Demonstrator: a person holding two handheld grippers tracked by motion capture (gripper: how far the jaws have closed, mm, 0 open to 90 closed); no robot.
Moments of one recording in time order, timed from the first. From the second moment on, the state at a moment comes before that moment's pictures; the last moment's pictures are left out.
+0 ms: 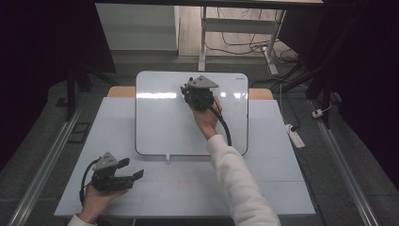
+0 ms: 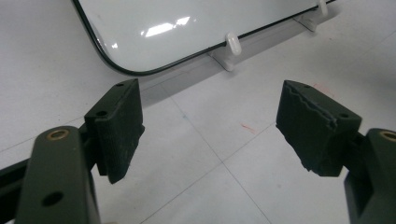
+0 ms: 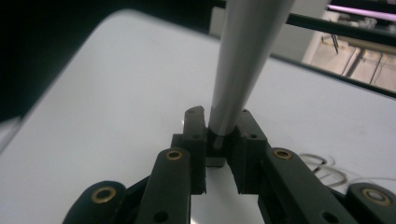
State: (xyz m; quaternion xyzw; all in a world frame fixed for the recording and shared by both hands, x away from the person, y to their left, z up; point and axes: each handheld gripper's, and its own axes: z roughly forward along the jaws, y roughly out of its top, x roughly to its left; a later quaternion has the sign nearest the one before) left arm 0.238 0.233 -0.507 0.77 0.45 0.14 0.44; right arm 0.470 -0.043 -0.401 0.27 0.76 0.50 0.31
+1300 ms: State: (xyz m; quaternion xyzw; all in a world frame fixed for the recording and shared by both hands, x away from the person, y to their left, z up) left arm 0.239 0.230 -0.507 0.77 0.45 0.14 0.44; right arm 0.481 -0.065 -0.400 0.30 0.73 0.53 0.31
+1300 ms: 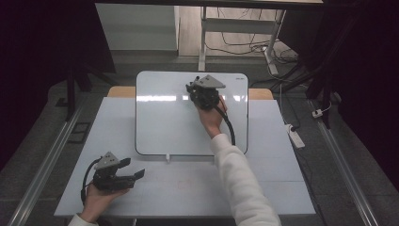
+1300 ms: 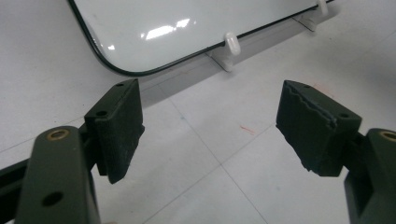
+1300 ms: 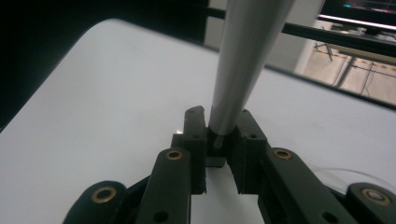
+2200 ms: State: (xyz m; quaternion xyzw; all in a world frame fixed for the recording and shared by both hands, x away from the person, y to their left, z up) left arm 0.239 0.229 -0.507 0.77 0.45 0.13 0.44; right arm 0.480 -0.108 -0.401 0.35 0.68 0.54 0.33
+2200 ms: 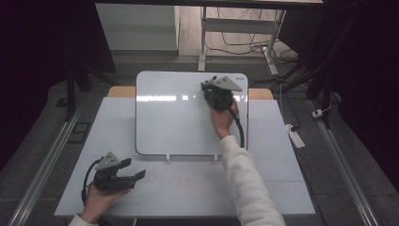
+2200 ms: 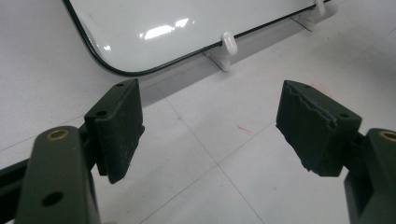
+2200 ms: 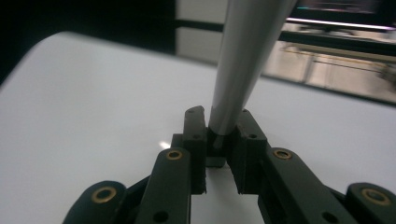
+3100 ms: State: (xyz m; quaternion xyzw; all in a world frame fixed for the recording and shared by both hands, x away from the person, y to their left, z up) left arm 0.241 0.227 -0.506 0.77 0.45 0.13 0.44; right arm 0.473 -0.095 -0.407 0.34 0.69 0.55 0.33
